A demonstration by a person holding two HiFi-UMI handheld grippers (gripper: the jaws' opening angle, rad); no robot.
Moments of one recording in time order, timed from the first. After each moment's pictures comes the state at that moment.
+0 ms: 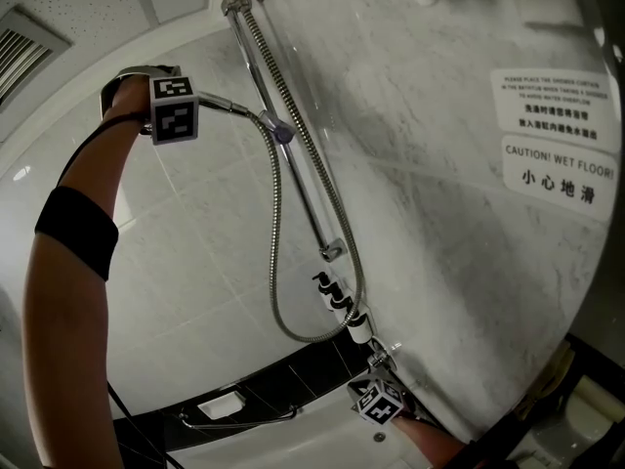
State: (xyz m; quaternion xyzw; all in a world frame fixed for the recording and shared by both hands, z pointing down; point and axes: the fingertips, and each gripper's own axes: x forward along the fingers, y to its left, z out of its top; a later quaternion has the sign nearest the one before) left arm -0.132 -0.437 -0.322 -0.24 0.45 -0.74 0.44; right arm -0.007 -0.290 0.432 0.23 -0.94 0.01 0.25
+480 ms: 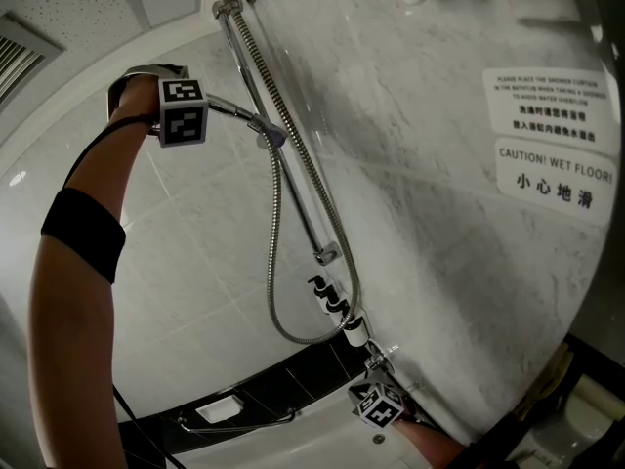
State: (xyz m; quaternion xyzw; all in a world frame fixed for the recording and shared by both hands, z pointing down) left arm -0.108 -0.456 -0.319 -0.21 0.43 -0.74 0.47; right arm 0.003 -0.289 0.440 0.23 -0.94 0.01 0.26
